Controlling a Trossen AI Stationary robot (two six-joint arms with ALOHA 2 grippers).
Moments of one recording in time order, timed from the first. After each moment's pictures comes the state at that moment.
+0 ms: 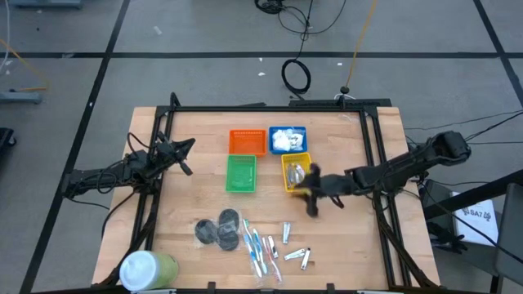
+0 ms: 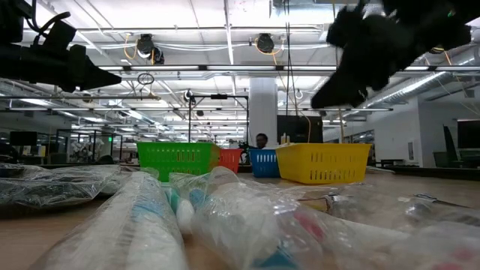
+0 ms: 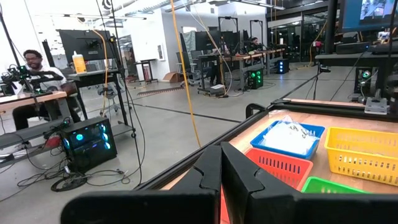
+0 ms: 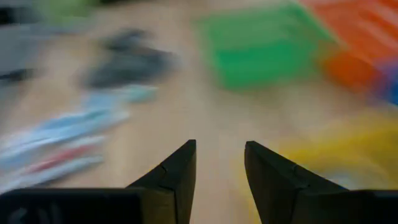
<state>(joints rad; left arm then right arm) 0.10 0.01 0.02 0.08 -0.56 0.15 0.25 1.28 0.55 0.20 0.23 0.32</state>
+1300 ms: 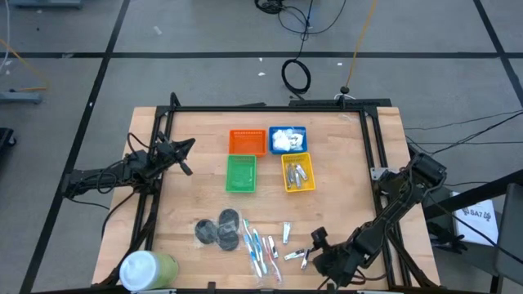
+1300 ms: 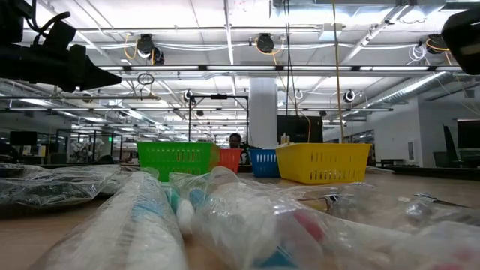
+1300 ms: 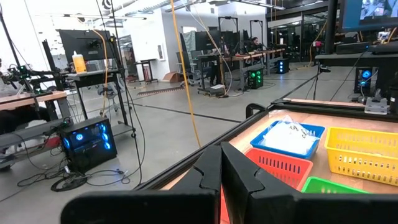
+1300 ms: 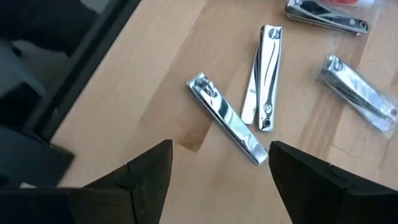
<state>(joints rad) 0.10 0.01 0.02 0.08 -0.56 0.15 0.87 1.73 1.02 -0.37 0.28 0.32</state>
